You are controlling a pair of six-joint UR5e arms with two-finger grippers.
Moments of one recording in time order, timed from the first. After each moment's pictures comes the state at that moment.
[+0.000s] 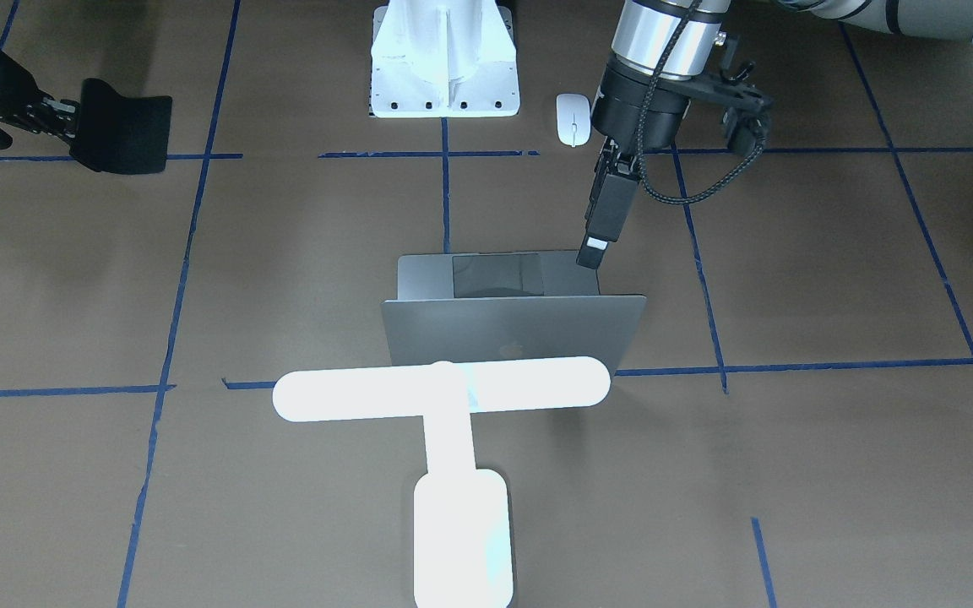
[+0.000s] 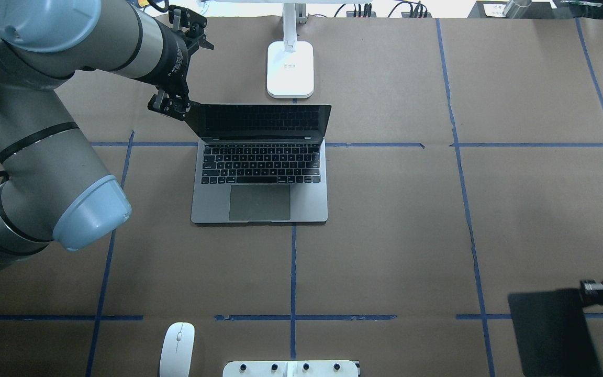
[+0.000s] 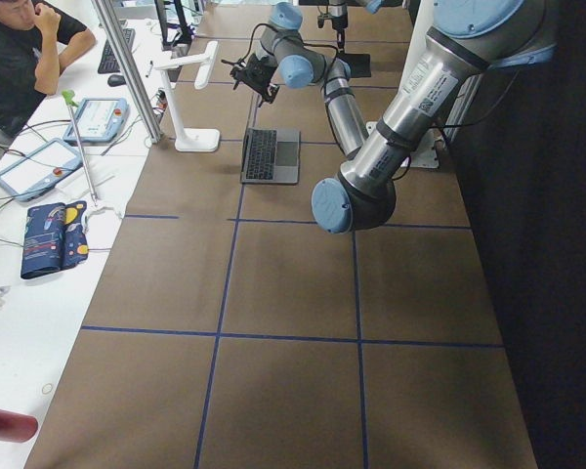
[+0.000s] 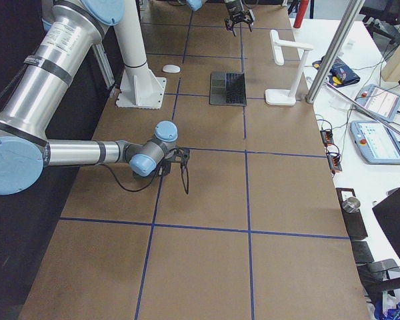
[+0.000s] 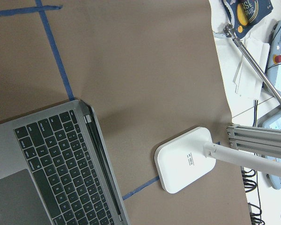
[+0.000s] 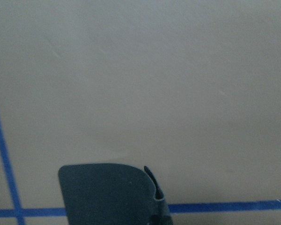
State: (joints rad) left arm -0.78 -2.24 -1.95 -1.58 -1.78 -2.37; right arm 0.69 -2.03 1.99 -0.79 2.20 1.20
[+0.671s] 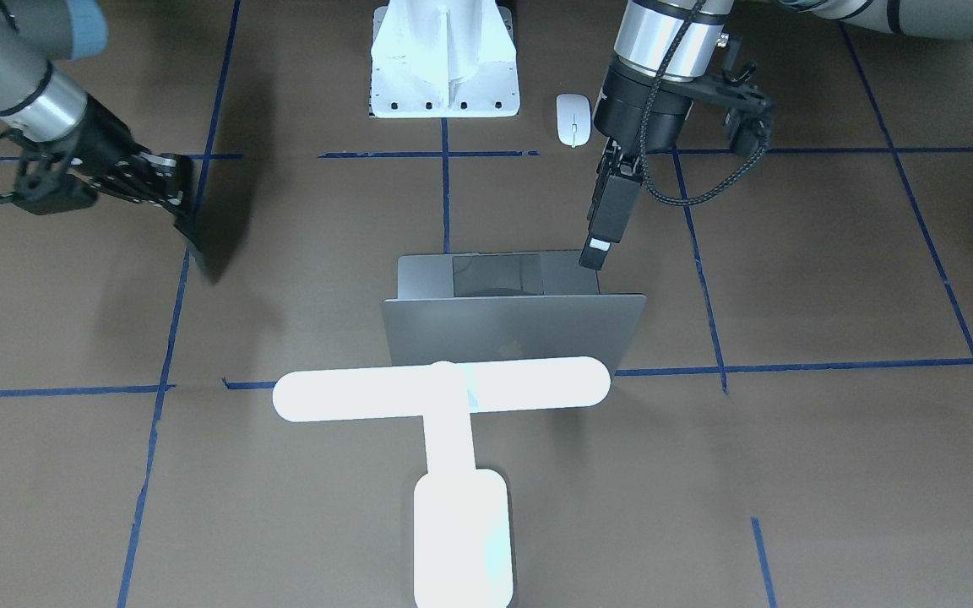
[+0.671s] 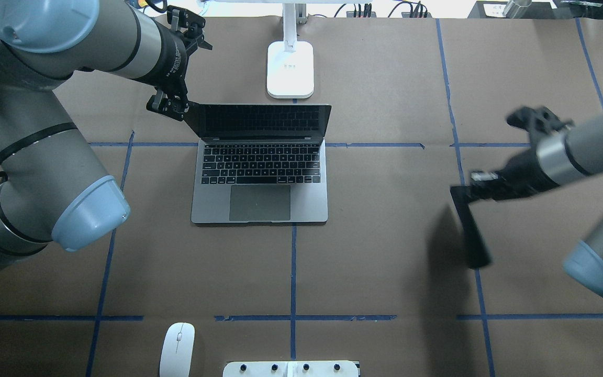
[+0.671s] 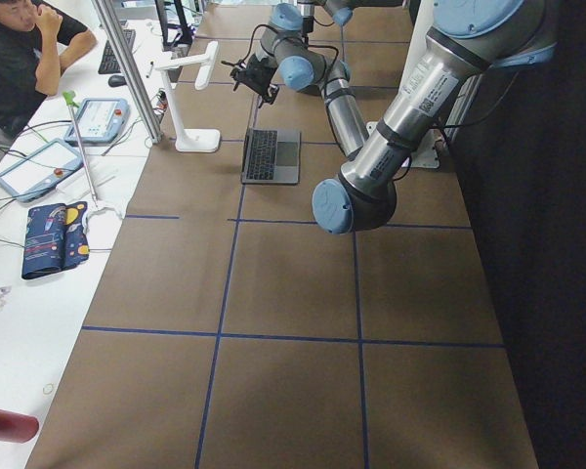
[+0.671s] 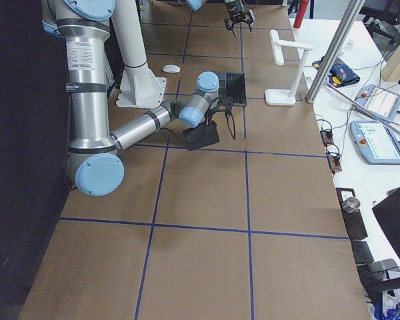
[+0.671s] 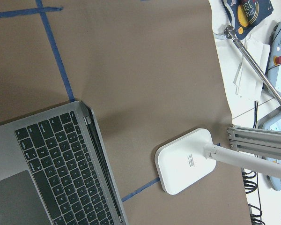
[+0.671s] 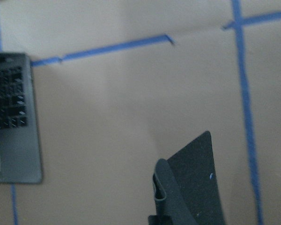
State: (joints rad) left arm -0.79 -2.24 -1.96 -1.58 -1.78 -2.37; right arm 0.83 -1.38 1.97 -1.22 2.23 1.21
